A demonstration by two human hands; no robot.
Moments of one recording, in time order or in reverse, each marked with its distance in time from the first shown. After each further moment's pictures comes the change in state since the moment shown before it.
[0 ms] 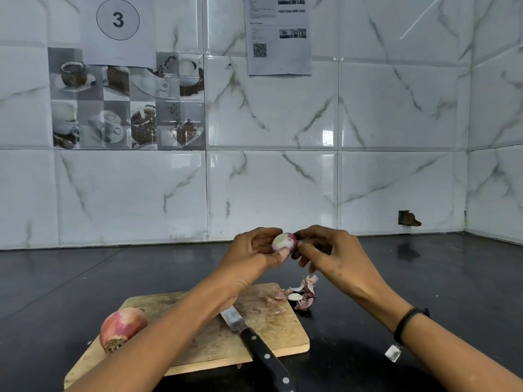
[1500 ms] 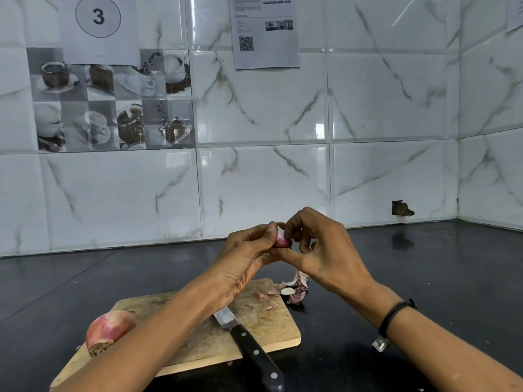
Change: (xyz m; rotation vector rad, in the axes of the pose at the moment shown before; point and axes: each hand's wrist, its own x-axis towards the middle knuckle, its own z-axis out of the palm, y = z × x) left_hand -0.006 0.010 0.011 -0.434 -0.105 -0.032; right_hand 0.000 -0.005 0.007 -0.155 0.146 -0.318
